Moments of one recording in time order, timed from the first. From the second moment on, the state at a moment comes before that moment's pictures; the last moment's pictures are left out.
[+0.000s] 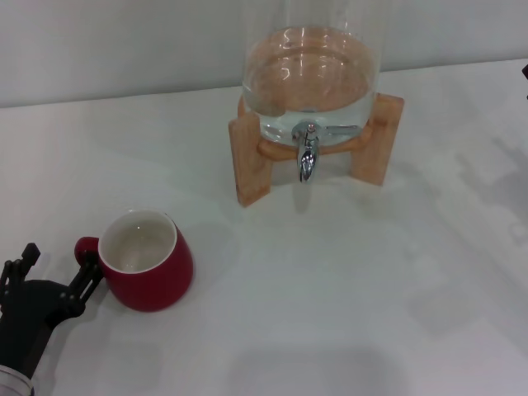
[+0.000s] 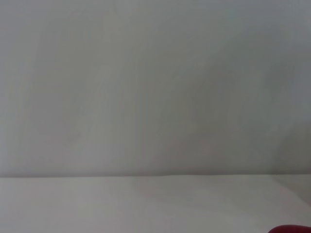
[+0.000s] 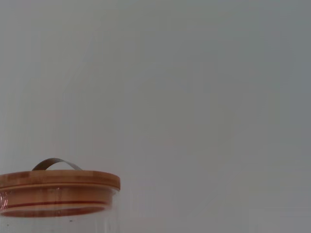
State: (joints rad) left arm -0.21 -2.09 -0.59 -0.37 2.28 1.08 -0.10; right arm 0.27 1.99 -1.15 -0.18 -0.44 -1.61 0.55
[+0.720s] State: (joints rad) left arm -0.21 -2.09 -0.59 -0.37 2.28 1.07 -0.10; right arm 0.27 2.00 -1.15 -0.18 -0.44 -1.61 0.55
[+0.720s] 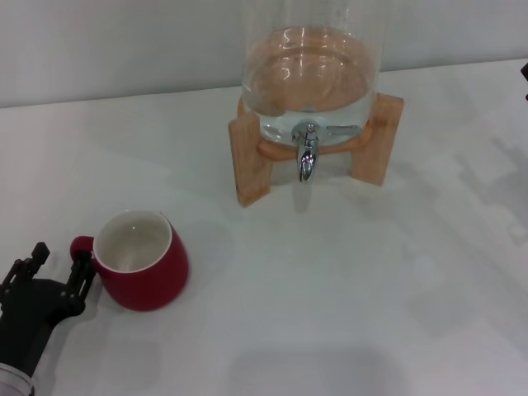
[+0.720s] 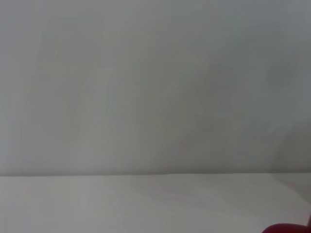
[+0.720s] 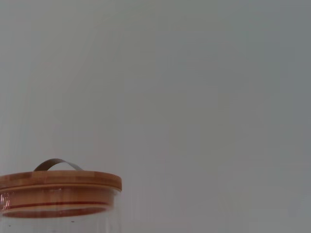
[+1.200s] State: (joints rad) left arm -0.23 -2.08 -0.59 -0.37 2.29 1.05 -0.10; right arm 0.27 2.00 -1.15 -0.18 -0.44 -1.61 0.55
